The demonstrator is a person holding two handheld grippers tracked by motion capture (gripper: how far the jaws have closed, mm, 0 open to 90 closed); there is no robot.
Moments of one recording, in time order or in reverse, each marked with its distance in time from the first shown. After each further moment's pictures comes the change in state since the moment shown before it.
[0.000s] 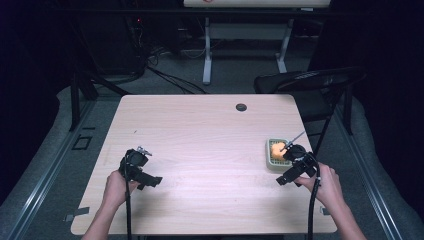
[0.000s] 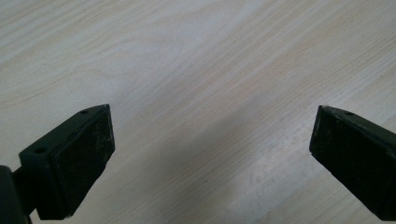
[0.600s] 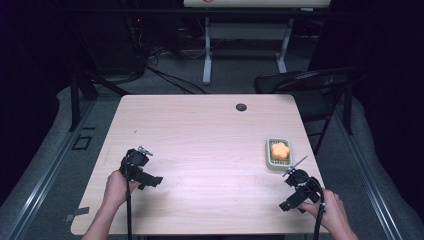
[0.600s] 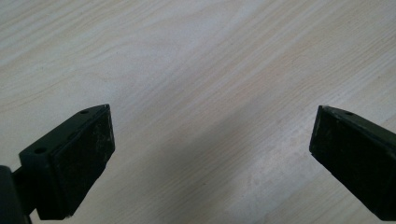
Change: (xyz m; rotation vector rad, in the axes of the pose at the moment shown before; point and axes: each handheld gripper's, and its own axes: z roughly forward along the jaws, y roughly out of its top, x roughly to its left) left arm -0.002 0.002 0.001 -0.002 -0.002 0.007; right arm 0.030 -0.057 0.033 -0.009 0.091 0.096
